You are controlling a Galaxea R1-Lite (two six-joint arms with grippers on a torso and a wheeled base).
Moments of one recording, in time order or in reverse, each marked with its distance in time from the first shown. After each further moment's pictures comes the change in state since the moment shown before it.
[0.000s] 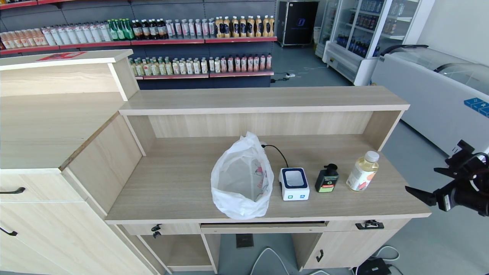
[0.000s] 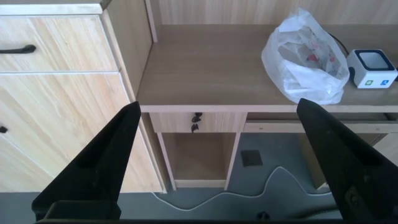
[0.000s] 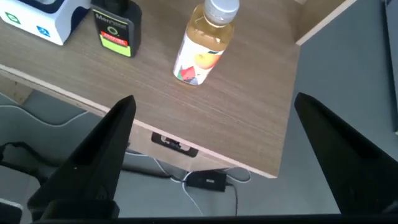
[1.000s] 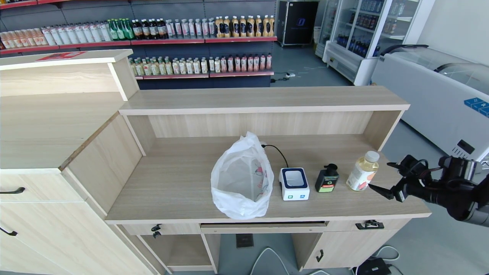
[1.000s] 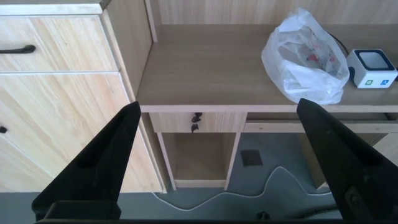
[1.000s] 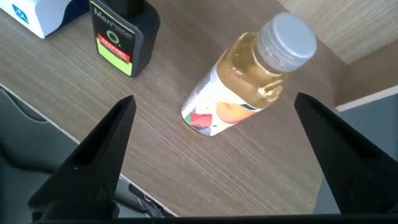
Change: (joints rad) left arm -0.001 0.000 0.000 0.000 0.000 0.000; right arm 0.122 0.416 -0.328 -0.105 0.097 -0.136
